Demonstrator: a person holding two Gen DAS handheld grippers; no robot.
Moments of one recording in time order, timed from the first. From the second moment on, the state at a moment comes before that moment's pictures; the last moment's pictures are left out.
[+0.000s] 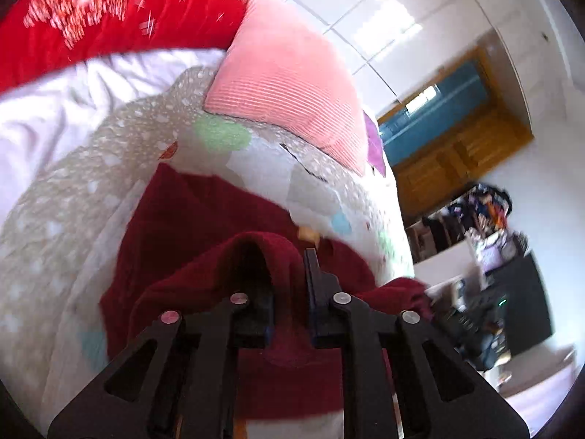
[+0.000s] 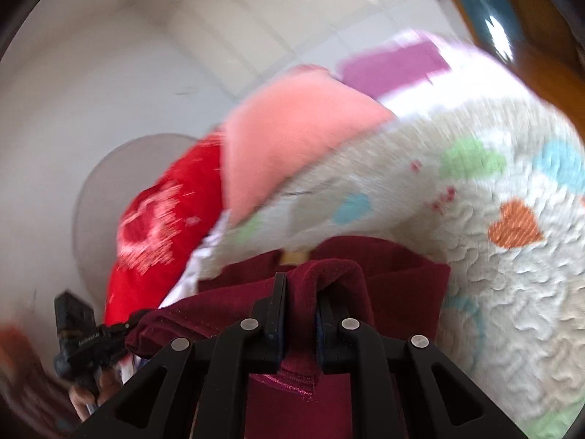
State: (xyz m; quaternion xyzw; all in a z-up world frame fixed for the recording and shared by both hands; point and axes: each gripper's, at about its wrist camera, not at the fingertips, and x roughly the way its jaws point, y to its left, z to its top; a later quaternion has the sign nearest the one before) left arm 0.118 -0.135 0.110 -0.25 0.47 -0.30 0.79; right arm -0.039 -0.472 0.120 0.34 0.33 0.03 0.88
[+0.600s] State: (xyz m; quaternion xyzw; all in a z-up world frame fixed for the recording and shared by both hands) left arm 0.132 -0.126 0.069 -0.16 0.48 -0.20 0.84; right arm -0.016 -0.454 0.079 0.18 0.42 -0.08 0.89
